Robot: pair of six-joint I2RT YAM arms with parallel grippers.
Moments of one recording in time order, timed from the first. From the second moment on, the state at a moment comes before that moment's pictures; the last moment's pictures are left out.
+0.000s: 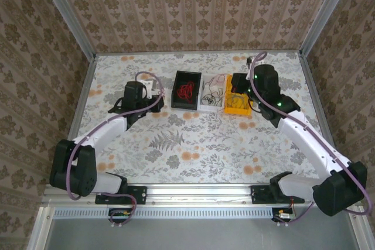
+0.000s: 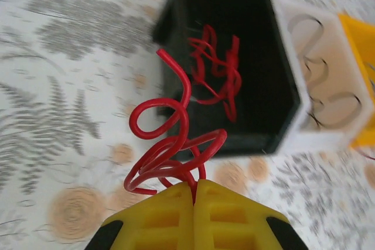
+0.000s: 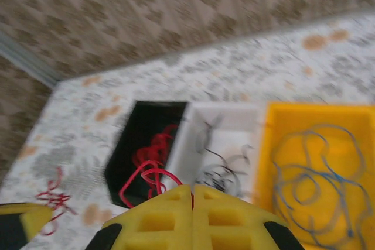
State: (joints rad) left arm -0.34 1.35 0.78 -0.07 0.26 -0.37; right arm 0.36 1.20 1.10 -0.25 -0.01 0.46
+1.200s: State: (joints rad) left arm -0.33 1.31 0.68 -0.01 0.16 -0.50; right arm 0.52 1.93 1.56 -0.35 -0.06 0.45
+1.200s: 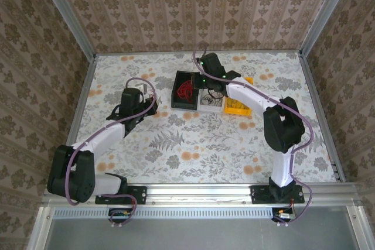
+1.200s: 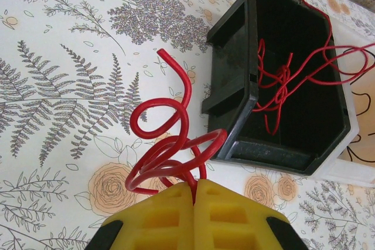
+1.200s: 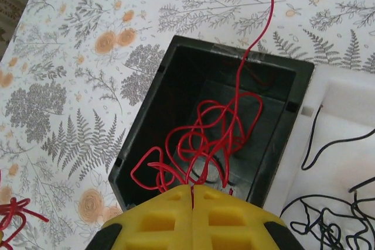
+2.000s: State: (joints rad) left arm -0.39 1.35 0.69 -0.01 0.15 -0.50; right arm 0.53 1.86 1.50 -0.37 -0.05 0.45
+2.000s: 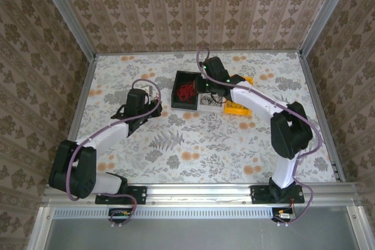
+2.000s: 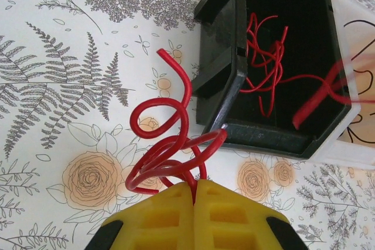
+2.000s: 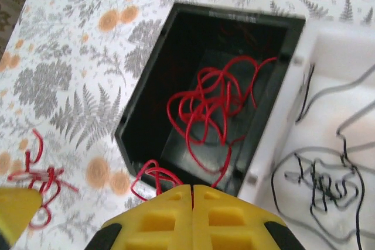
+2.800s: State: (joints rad) left arm -0.37 1.31 0.74 0.00 0.27 -0.48; right arm 0.55 2.16 1.85 -0.53 0.12 0.35
